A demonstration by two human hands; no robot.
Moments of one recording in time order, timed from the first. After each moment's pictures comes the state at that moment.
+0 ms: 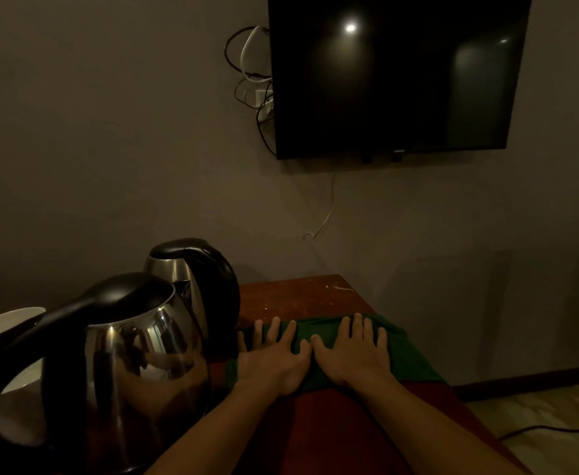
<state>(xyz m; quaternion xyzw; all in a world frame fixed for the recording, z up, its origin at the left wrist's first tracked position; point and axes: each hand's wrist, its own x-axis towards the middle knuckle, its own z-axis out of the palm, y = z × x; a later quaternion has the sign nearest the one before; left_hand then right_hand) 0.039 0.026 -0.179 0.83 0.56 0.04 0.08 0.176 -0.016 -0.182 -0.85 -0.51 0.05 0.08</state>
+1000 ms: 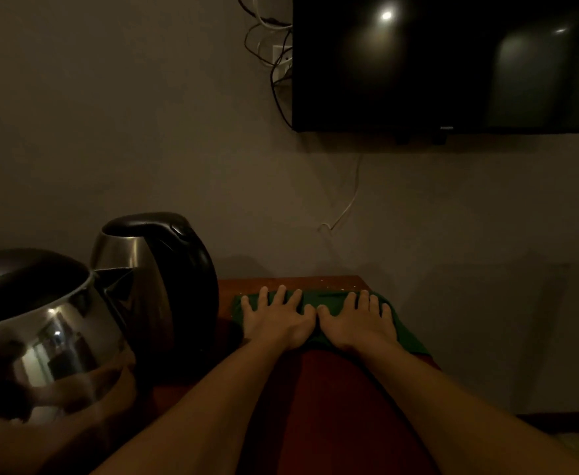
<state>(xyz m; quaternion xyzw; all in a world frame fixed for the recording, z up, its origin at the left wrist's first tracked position) 0.096 0.151 -0.181 0.80 0.59 0.05 0.07 0.225 0.105 -0.184 -0.84 -0.53 0.04 0.08</state>
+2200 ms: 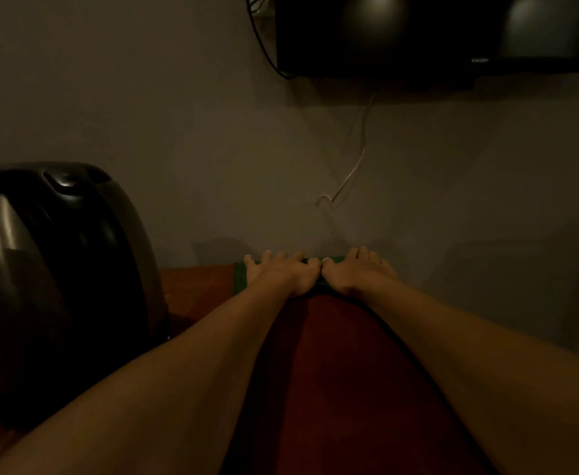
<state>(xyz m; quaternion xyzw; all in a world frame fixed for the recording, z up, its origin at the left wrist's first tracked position) 0.150 0.260 -0.180 0.80 0.60 0.05 0.06 0.268 0.213 -0.181 -0.85 -0.52 0.06 0.09</state>
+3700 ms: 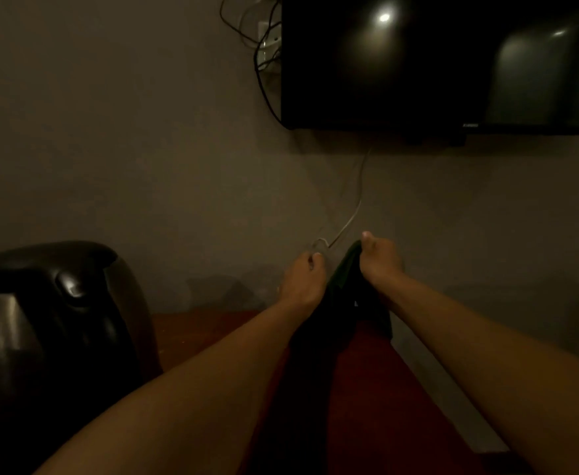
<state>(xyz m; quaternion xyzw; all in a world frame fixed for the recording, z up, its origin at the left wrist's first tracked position) 0.190 0.267 -0.134 0.70 0.47 0.42 0.32 0.311 0.235 -0.098 -0.73 -0.43 0.11 0.53</state>
